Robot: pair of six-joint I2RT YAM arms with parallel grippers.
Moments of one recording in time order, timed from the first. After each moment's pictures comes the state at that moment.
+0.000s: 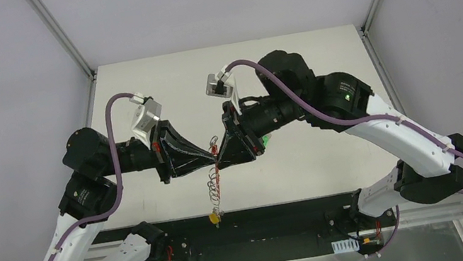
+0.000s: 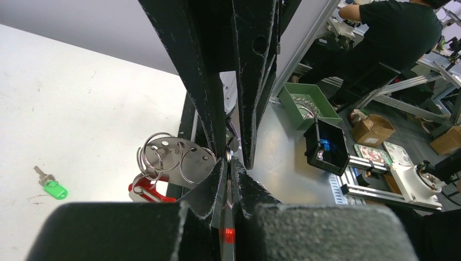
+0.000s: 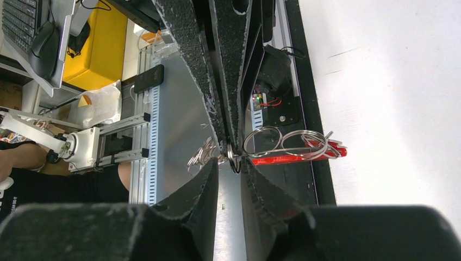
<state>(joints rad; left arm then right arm) -0.62 0.76 1.14 -0.24 0.93 -0.49 1.11 1.43 1.93 -0.94 -0.59 0.27</state>
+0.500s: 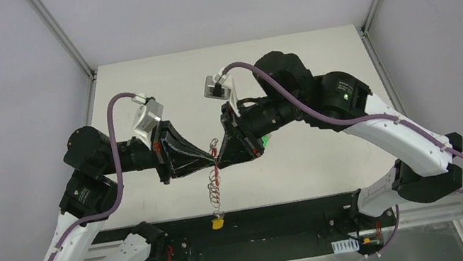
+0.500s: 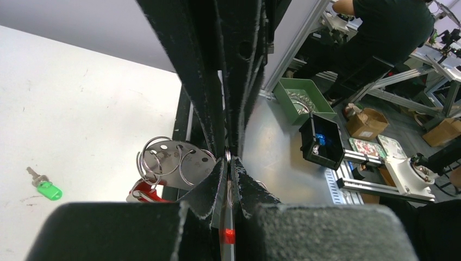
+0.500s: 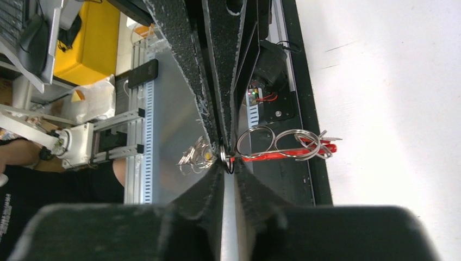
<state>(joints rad) -0.62 0.76 1.15 -0.24 0.95 -0.49 1.12 1.45 1.95 -0.98 -0.57 0.25</state>
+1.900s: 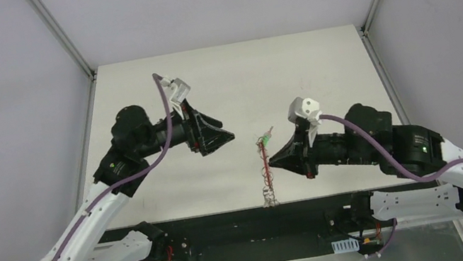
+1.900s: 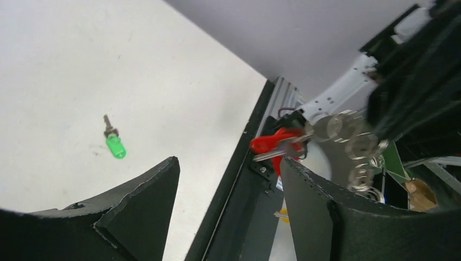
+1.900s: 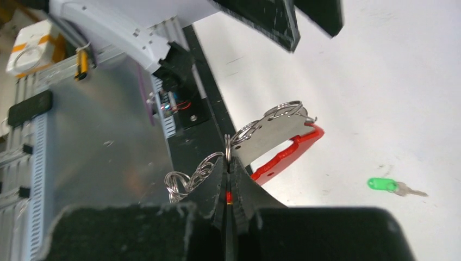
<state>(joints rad) -0.62 0.88 1.03 -0.19 0.62 -0.46 1.25 0.84 1.25 -0.69 -0.08 0.17</state>
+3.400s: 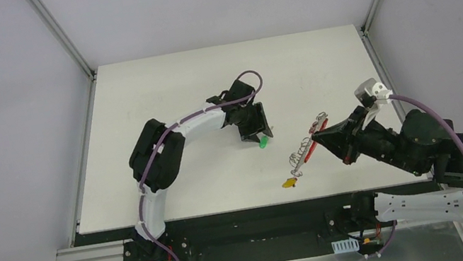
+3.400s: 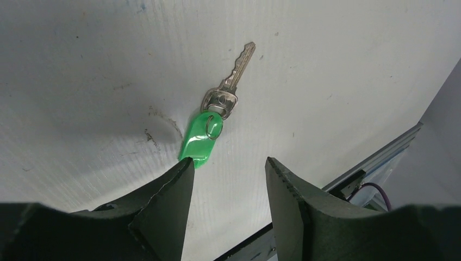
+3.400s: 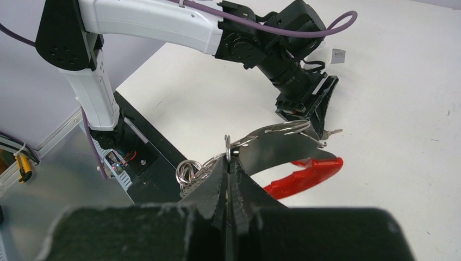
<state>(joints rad) -0.74 2.07 1.50 -0.42 0.31 -0.84 1.26 0.58 1.24 -0.87 0.41 0.36</state>
